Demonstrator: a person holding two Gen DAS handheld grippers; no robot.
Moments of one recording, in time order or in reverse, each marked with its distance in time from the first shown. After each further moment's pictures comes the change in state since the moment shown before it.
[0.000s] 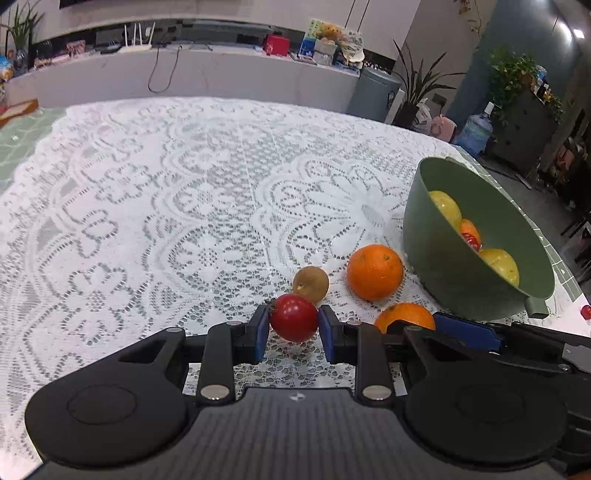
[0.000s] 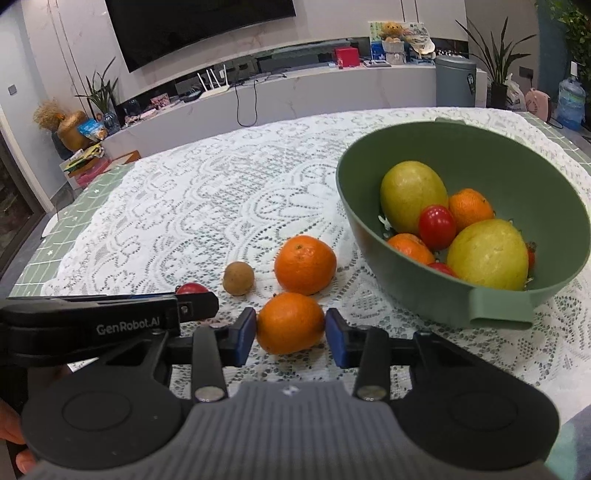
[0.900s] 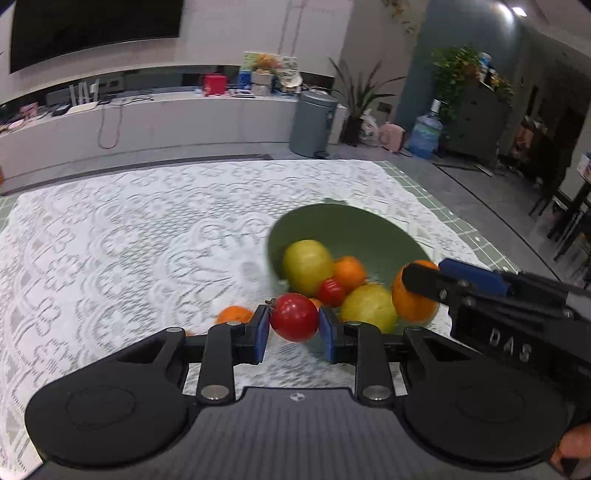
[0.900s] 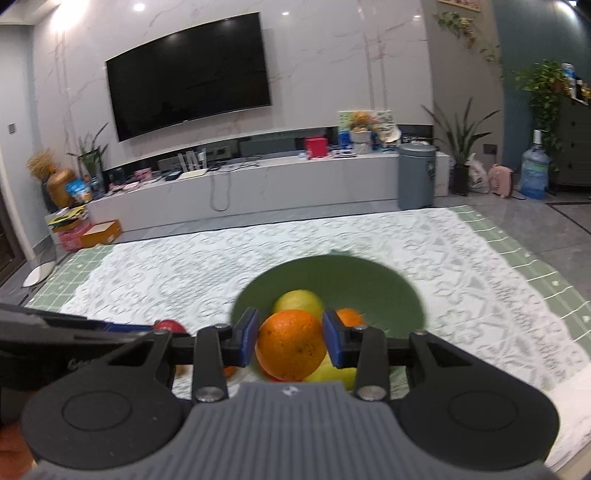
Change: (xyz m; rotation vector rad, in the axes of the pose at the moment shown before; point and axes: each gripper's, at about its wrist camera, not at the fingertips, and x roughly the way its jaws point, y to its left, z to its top) left arm -0.039 -0.117 0.032 0.169 -0.070 -0.080; right arm -0.111 -0.071 0.033 -0.033 -0.276 -0.103
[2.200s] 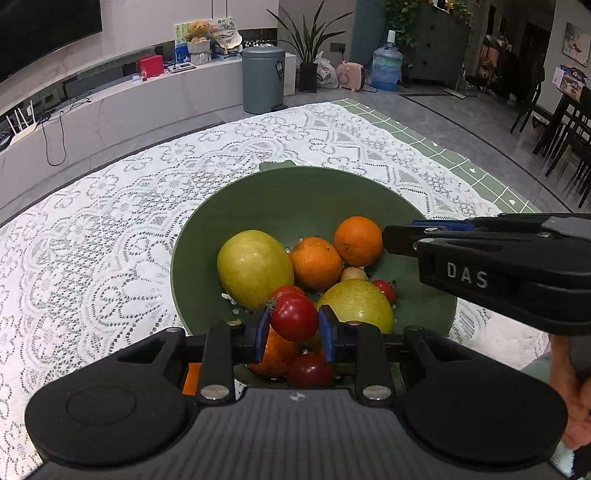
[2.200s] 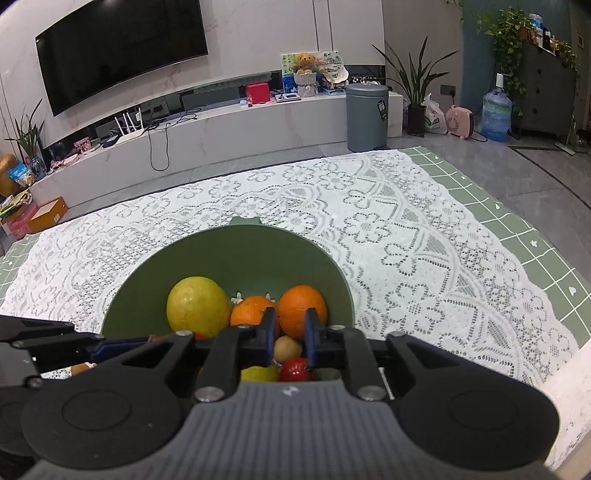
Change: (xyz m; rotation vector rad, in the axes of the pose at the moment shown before) left arm 0.101 -0.038 0.016 0.217 0.154 -0.028; right arm 0.082 -0.055 0.017 0.088 0.188 -0.139
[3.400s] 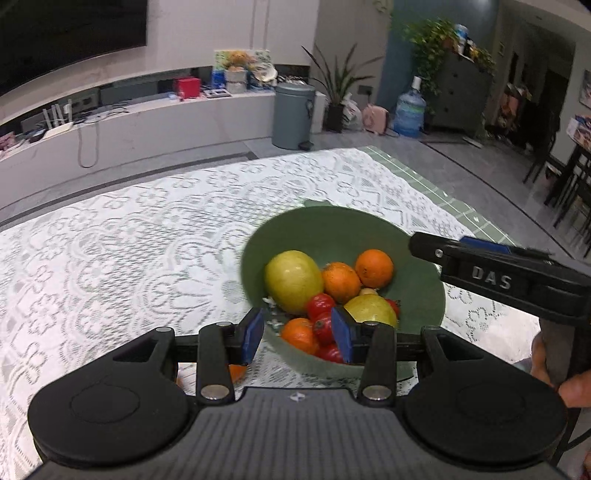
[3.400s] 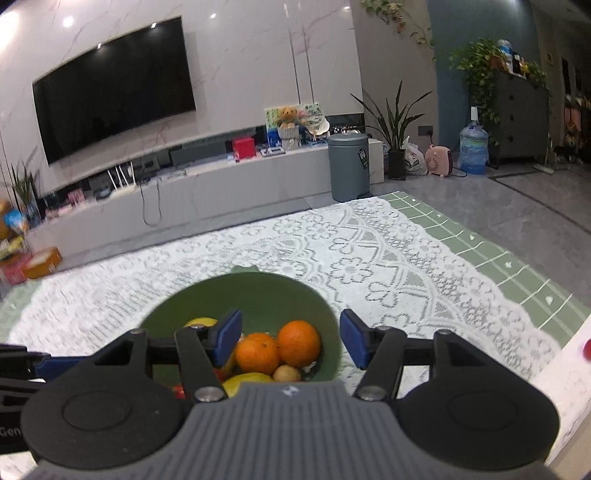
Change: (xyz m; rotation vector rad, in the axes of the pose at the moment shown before) left arm -0.072 0.026 -0.020 -0.116 -0.131 0.040; right arm -0.045 0.003 -0.014 0.070 -0.194 -0.020
